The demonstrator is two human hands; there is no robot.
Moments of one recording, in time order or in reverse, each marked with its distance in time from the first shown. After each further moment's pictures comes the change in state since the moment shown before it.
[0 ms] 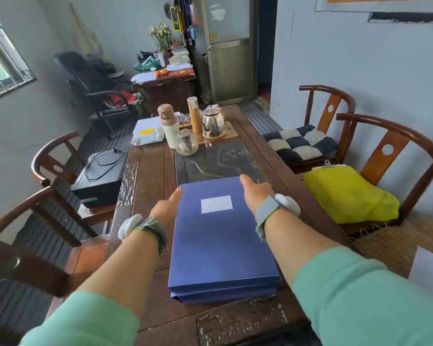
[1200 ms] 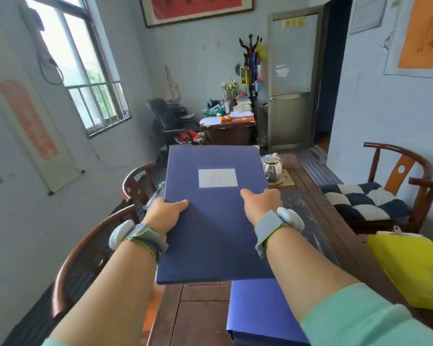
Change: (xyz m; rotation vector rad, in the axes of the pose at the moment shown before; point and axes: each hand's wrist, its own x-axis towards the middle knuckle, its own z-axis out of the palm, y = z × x) left_hand -0.108 0.017 -0.196 -0.404 0.324 0.093; right_hand -0.141 -0.134 0.052 0.097 -0.052 -0.295
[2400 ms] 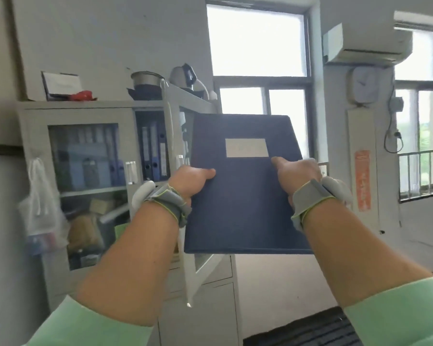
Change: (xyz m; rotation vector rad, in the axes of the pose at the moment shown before) left_hand -0.492 0.041 -0.601 -0.118 1.031 0.104; right_hand -0.654 -0.270 0.152 0.275 -0.927 -0.620
